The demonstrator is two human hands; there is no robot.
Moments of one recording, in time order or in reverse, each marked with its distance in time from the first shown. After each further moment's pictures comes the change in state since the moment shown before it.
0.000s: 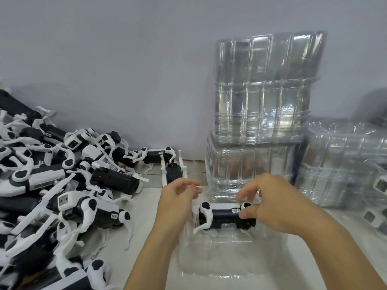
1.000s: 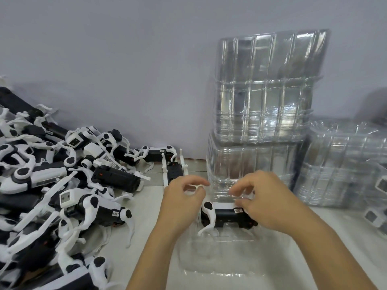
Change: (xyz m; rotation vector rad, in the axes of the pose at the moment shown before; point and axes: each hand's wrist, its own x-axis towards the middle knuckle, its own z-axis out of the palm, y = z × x) left_hand -0.003 0.008 0.000 0.278 -0.087 0.216; right_hand 0.010 -0.002 0.017 0.057 0.104 -0.092
